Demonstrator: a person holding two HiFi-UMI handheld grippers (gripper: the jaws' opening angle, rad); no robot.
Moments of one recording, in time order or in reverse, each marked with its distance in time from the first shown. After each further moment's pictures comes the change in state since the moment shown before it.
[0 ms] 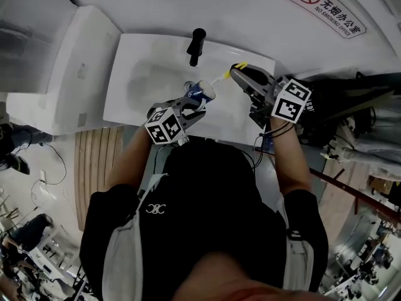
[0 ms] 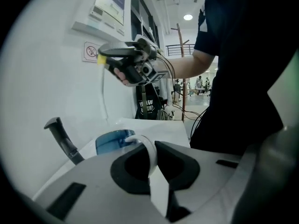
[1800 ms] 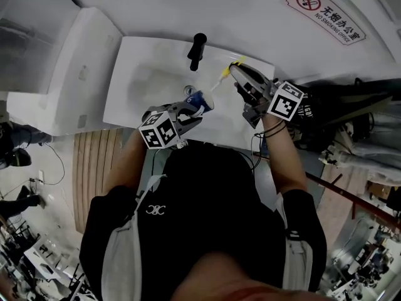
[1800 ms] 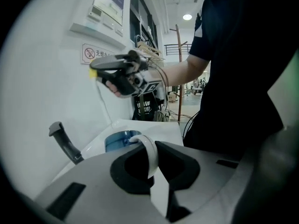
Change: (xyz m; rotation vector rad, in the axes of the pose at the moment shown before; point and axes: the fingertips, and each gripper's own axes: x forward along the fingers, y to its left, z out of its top) left arm -0.021 -0.004 0.012 0.005 0.016 -0.040; right arm 0.009 -0.024 0.006 0.143 -0.124 0.001
